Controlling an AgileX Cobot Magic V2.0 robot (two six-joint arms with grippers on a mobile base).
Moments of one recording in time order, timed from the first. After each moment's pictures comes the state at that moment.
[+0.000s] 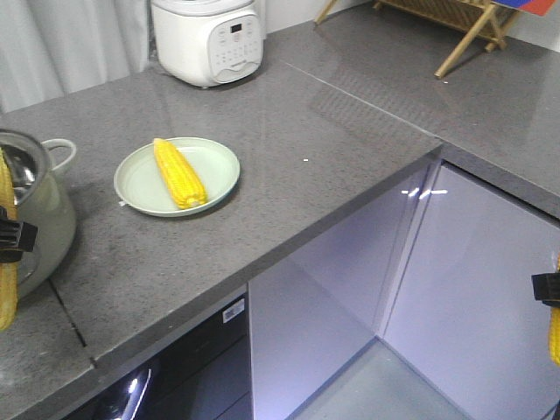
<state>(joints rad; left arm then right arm) -0.21 1.13 -1.09 0.08 1.08 -0.22 -0.08 1.02 -0.84 0.10 0.90 -0.13</state>
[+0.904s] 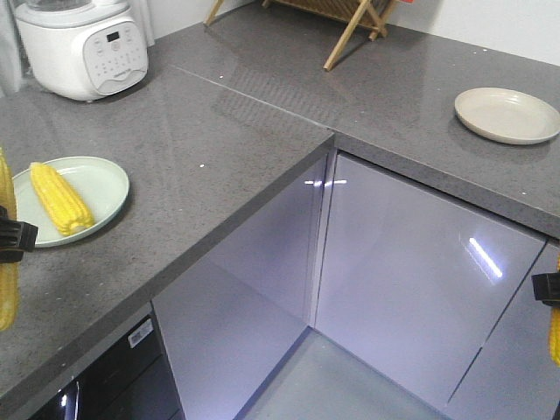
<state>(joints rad) -0.21 1.13 -1.09 0.08 1.08 -0.22 -0.08 1.02 -0.84 0.10 0.90 -0.13</state>
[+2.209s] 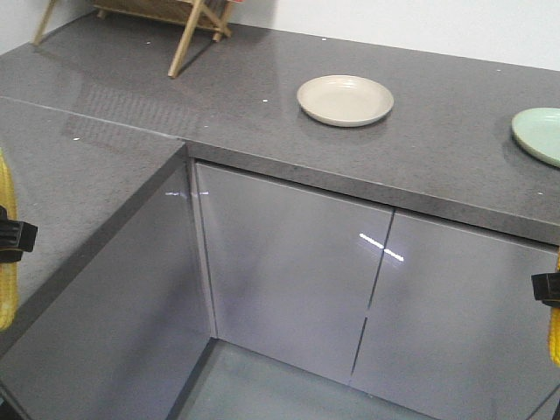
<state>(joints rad) -0.21 1.13 -1.09 0.08 1.08 -0.22 -0.08 1.02 -0.84 0.10 0.90 -0.13</state>
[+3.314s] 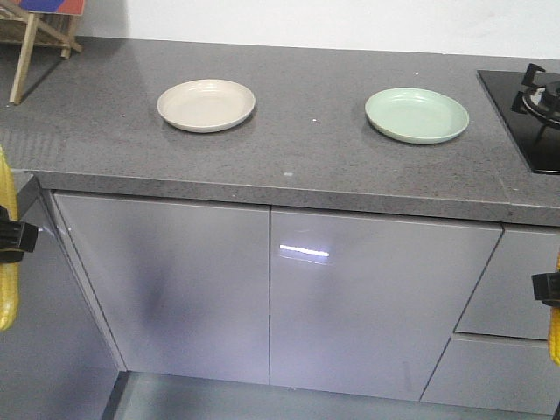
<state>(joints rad) -0.21 1.13 -1.09 0.08 1.08 -0.22 -0.08 1.02 -0.84 0.10 0.90 -0.13</state>
